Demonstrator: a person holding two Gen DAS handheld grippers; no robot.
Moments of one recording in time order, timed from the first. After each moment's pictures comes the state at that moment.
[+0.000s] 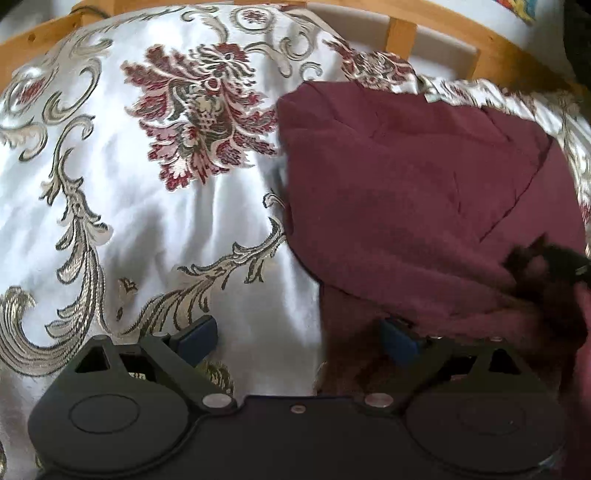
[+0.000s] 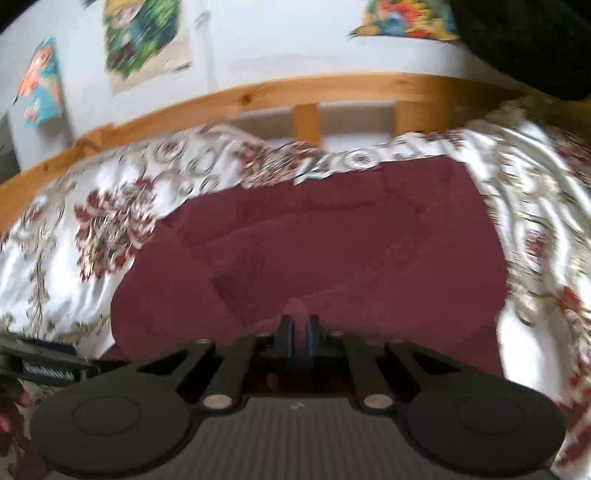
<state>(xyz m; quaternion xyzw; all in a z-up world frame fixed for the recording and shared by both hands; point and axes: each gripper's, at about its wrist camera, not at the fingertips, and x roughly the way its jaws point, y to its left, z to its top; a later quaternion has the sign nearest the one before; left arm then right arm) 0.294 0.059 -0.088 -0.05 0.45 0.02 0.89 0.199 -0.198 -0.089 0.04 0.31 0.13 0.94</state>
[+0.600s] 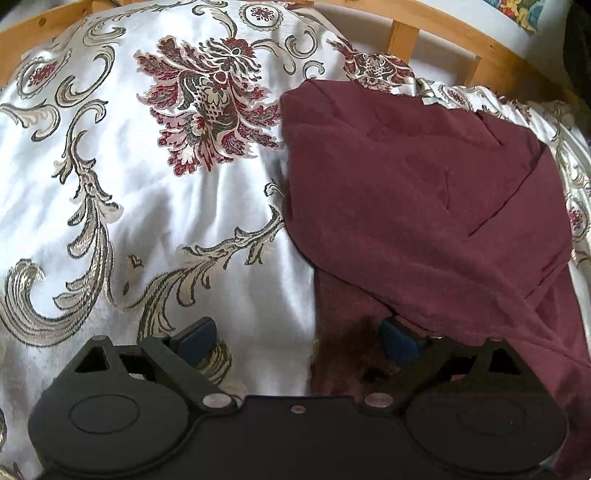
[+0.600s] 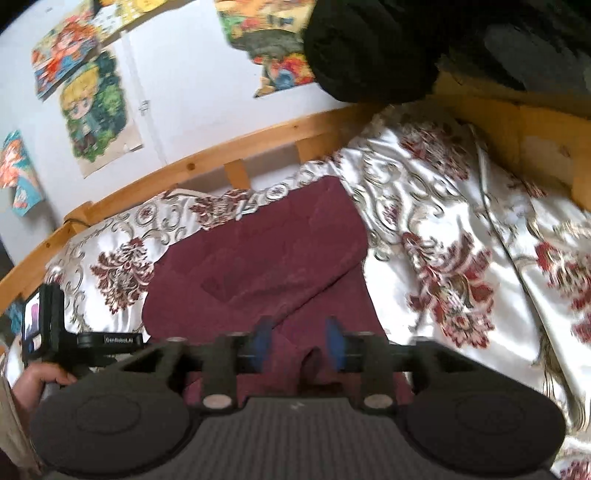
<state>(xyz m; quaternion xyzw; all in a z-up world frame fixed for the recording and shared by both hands) 0.278 0.066 -0.080 -0.09 0.46 0.01 0.88 0.036 -0.282 -0.024 0.13 0.28 0.05 0.95</state>
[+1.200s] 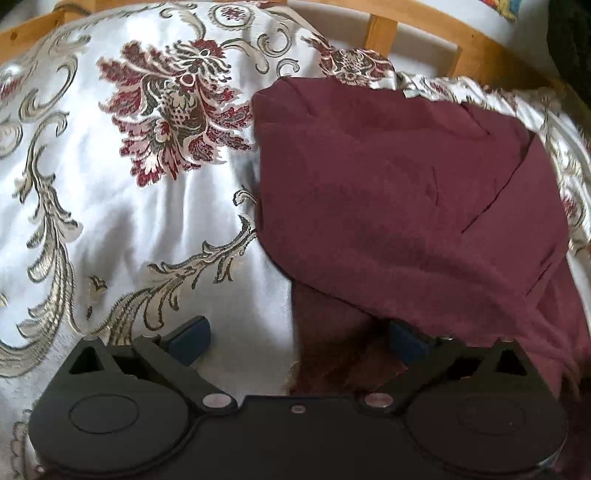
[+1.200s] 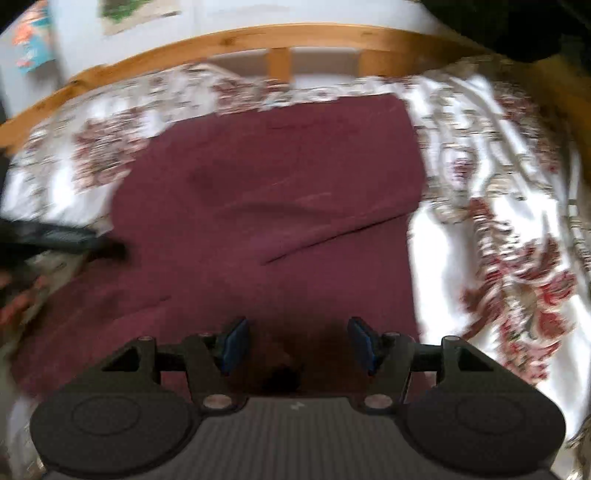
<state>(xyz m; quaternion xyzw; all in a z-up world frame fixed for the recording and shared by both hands) 0.294 0.050 -0.093 -0.06 0.45 -0.01 0.89 0.111 -0.232 -0.084 -0.01 0.41 0.12 0.91</state>
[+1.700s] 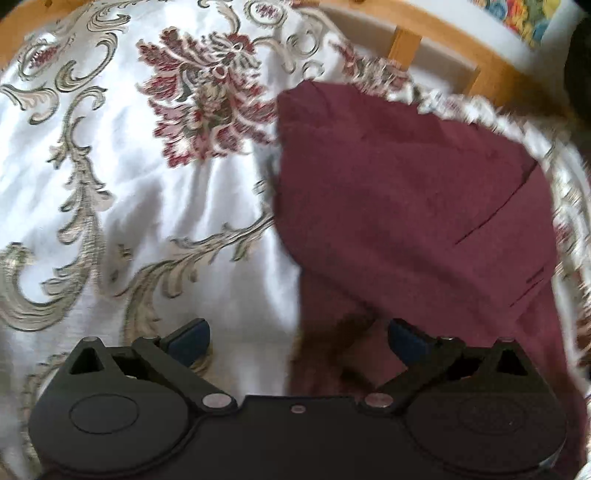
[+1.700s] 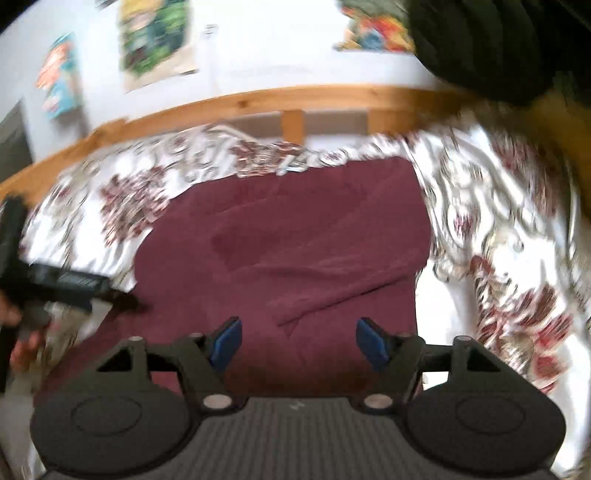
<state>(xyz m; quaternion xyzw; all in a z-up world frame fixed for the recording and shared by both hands) 0.278 0.068 -0.077 -0.13 0.45 0.00 0.88 0.116 -0.248 -0.066 0.04 0.33 0.13 0.94</state>
